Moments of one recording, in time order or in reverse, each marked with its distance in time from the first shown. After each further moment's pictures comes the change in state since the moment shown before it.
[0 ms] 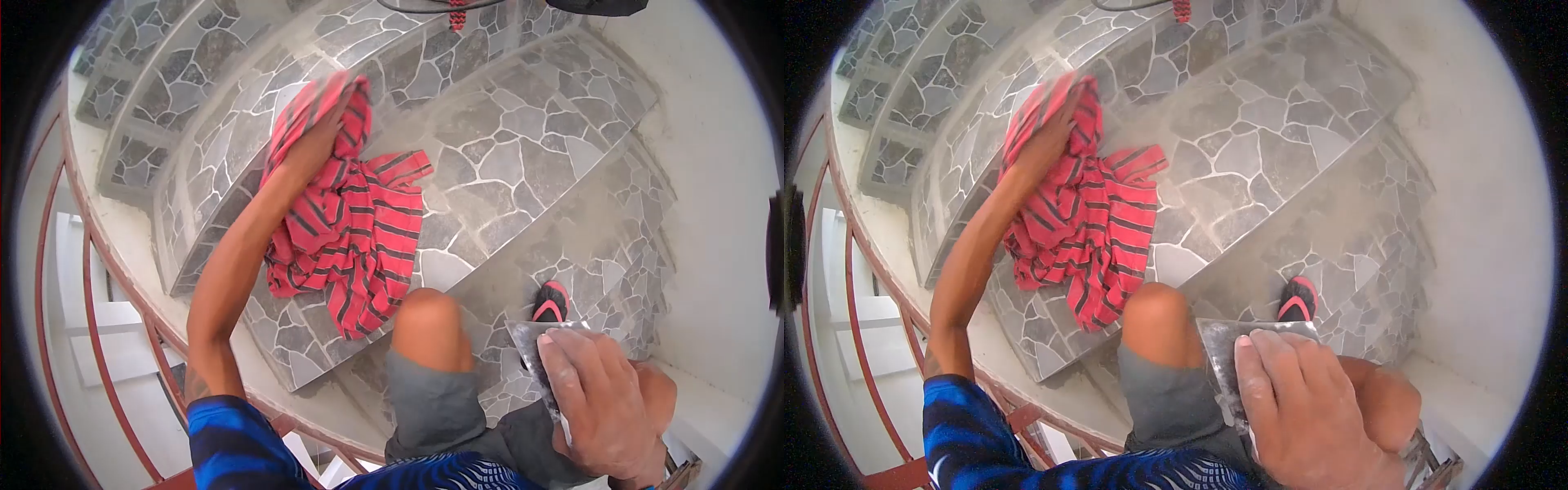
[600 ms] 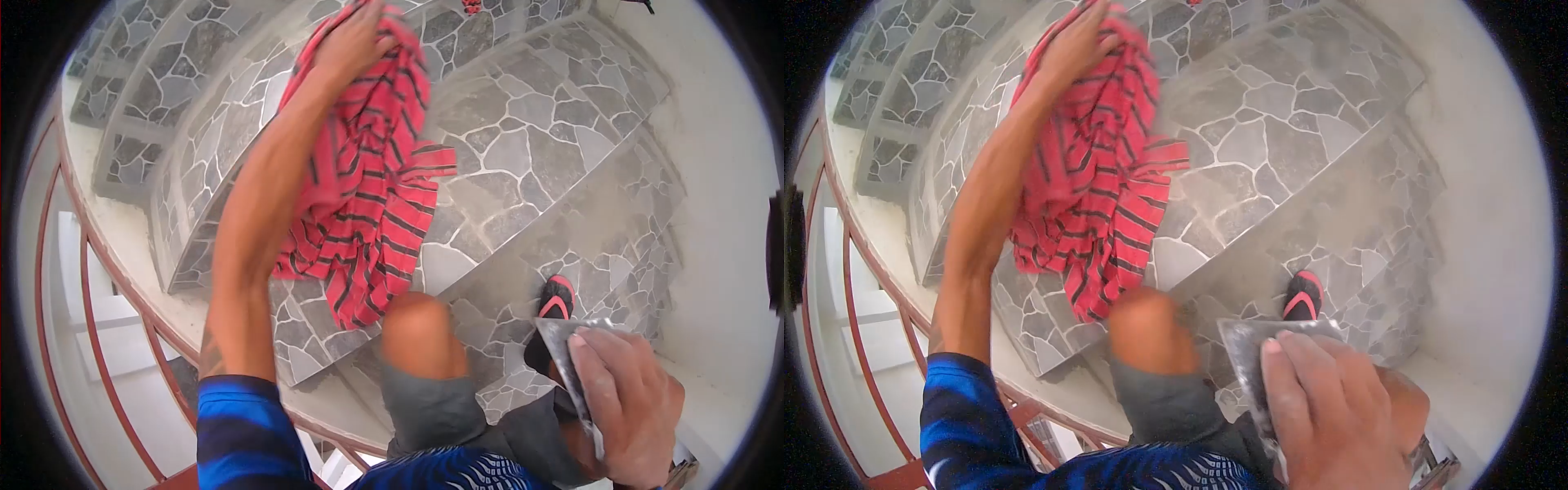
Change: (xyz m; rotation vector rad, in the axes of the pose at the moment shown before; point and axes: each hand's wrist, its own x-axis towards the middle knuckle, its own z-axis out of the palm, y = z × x) left_hand 0.136 -0.018 0.021 -0.399 0.279 -0.115; right_hand 0.005 0.000 -0.023 -0.079 -0.054 0.209
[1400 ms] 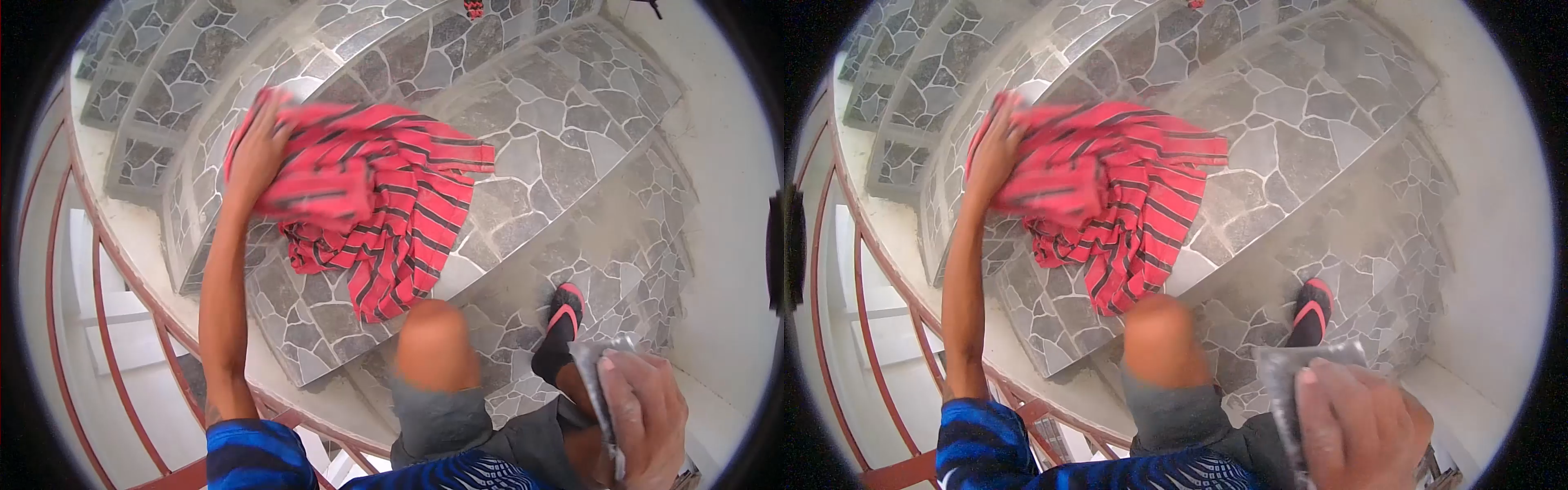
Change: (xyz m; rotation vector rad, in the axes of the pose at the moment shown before) left_hand -0.152 -0.003 -0.136 -0.024 -0.298 -0.391; right_hand -0.011 0.026 -0.008 0.076 0.050 -0.064
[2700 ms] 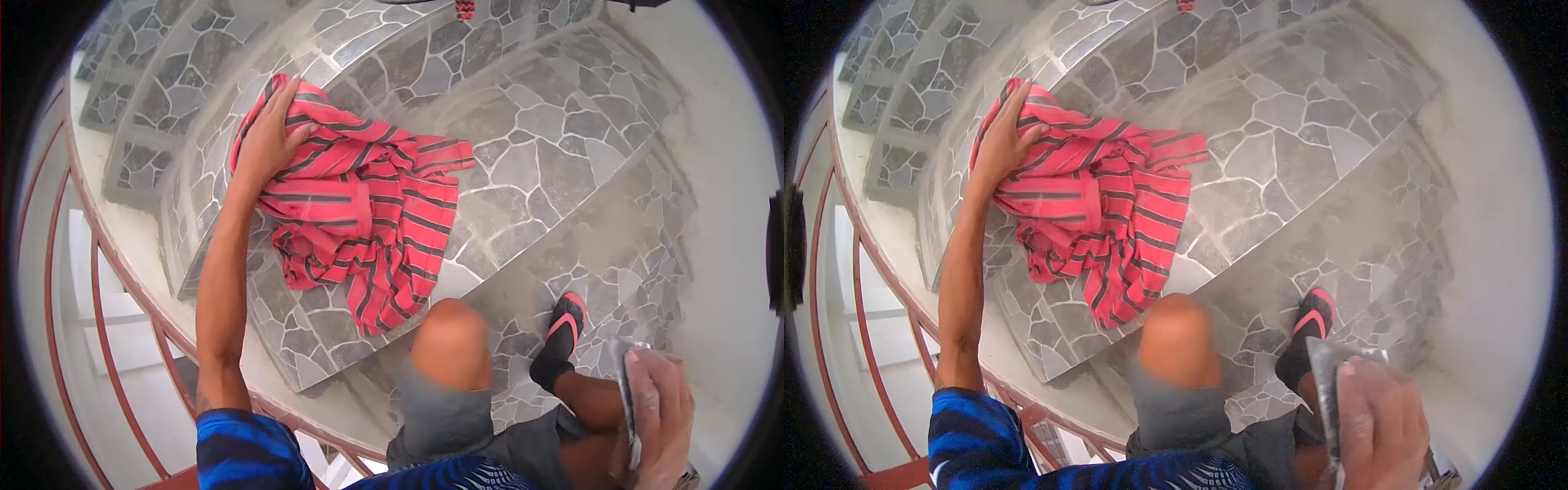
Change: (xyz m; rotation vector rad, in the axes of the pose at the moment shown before) left_hand 0.048 0.002 0.021 -0.070 0.113 0.203; right_hand -0.011 0.018 0.012 -0.037 0.089 0.062
